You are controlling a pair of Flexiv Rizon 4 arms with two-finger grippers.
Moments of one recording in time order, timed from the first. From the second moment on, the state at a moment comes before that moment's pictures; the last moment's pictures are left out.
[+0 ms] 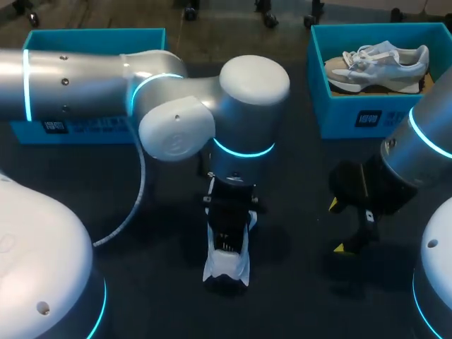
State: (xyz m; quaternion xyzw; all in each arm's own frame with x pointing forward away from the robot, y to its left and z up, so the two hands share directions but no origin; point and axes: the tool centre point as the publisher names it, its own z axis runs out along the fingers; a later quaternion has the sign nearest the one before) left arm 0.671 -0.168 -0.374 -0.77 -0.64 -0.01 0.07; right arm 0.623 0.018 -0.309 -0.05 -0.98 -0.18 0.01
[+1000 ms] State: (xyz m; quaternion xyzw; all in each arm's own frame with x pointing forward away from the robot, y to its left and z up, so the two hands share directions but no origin) left arm 0.663 -0.169 -0.397 -0.78 -0.63 0.00 0.05; right arm 0.623 0.018 -0.309 -0.05 -0.98 -0.18 0.01
